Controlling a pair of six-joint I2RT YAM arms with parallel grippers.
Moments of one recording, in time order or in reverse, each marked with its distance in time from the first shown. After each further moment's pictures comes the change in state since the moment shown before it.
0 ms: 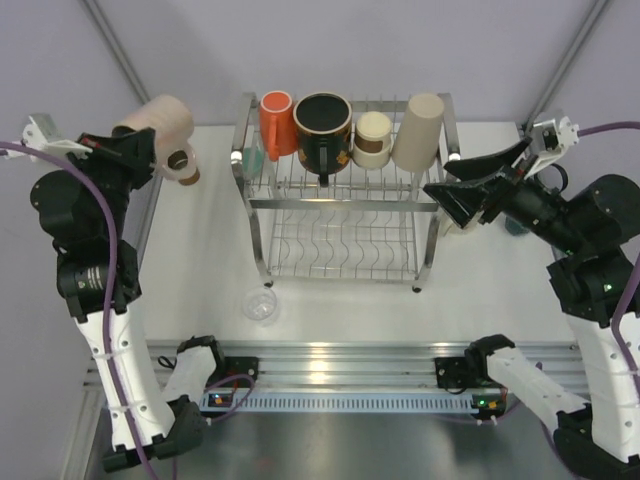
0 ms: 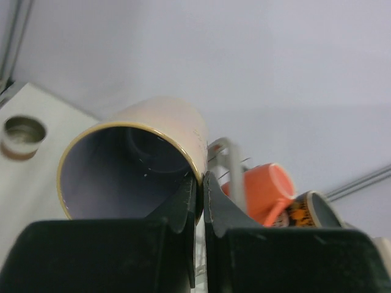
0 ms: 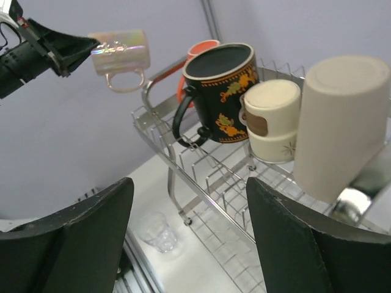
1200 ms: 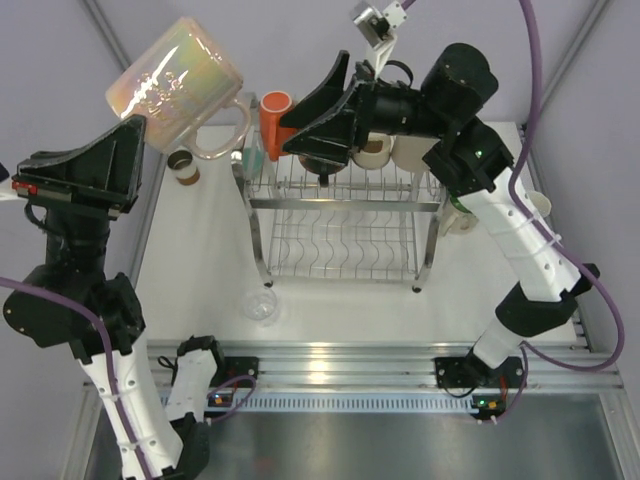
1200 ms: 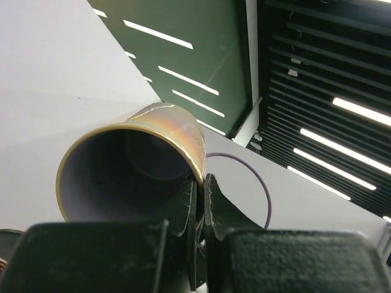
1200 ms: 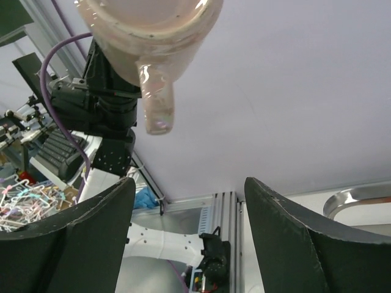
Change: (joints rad) left arm 0.000 -0.118 0.001 0.816 0.307 -0.828; right arm 0.505 0.834 0.863 0.186 -0.246 0.218
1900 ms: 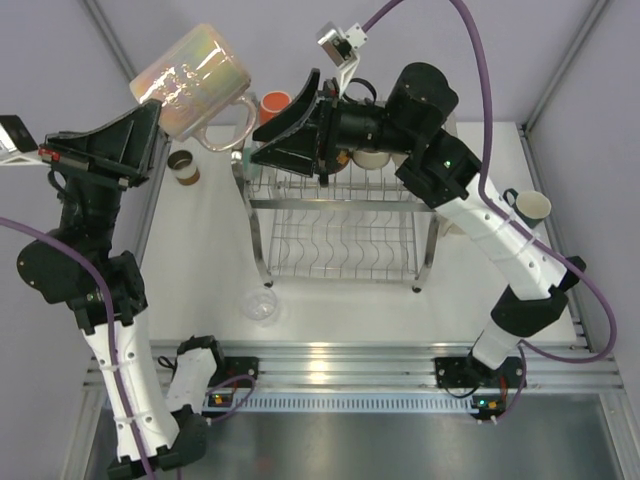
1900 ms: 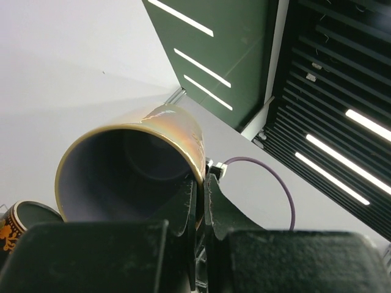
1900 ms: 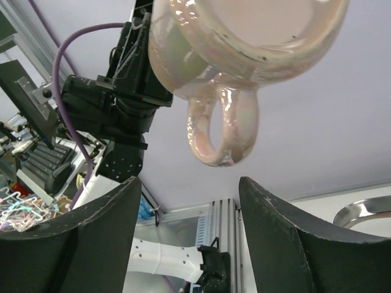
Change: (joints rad) left arm 0.000 0.048 -0.079 0.014 0.047 -0.054; right arm 0.116 0.039 -0.055 0.036 0.146 -0.040
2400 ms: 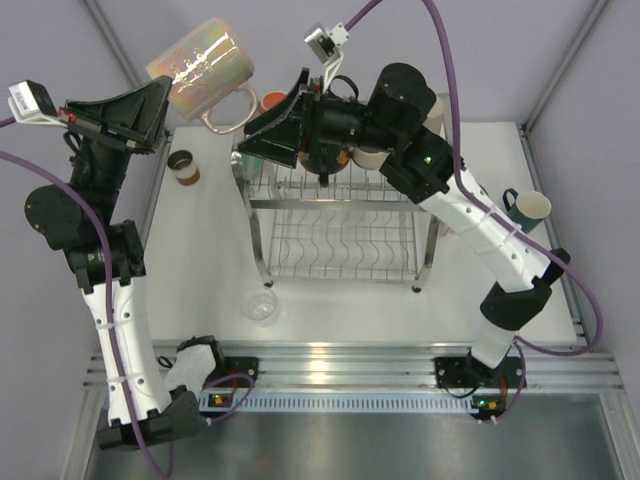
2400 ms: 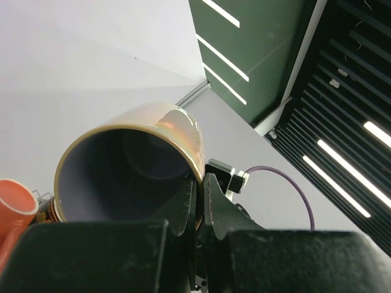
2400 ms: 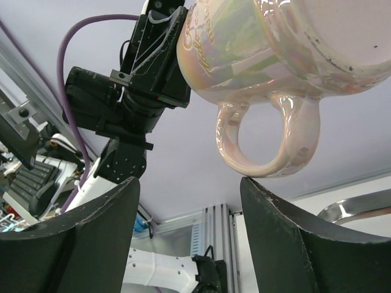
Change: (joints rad) left arm 0.000 0.131 0.019 -0.003 0.049 -0.004; right arm -0.004 0.062 0.020 0.035 0.063 0.030
